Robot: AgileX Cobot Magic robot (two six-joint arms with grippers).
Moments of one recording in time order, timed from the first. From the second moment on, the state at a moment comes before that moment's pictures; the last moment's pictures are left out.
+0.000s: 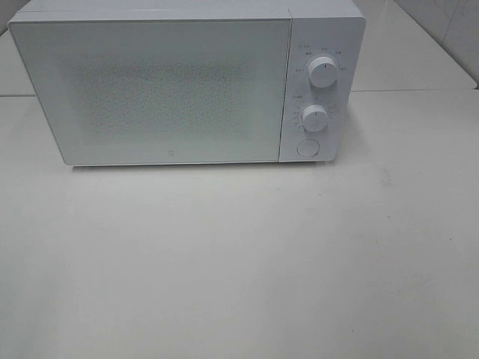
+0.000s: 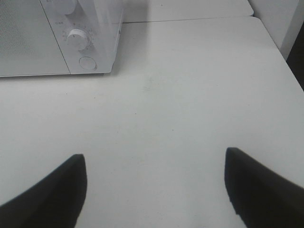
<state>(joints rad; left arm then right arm) -0.10 -0.01 -0.52 0.02 1.09 -0.12 0.07 0.00 -0.50 -0.05 1.01 0.08</state>
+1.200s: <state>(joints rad) -0.10 -0.01 -0.52 0.02 1.09 -0.12 0.07 0.18 -0.55 -0.05 0.81 0.08</state>
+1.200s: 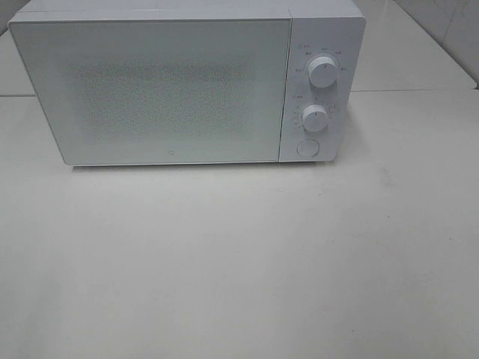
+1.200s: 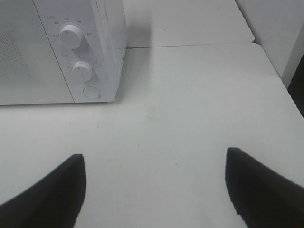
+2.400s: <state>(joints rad) -0.10 -0.01 -0.52 0.02 1.09 -0.12 0.07 0.73 -0.49 -0.05 0.16 0.10</state>
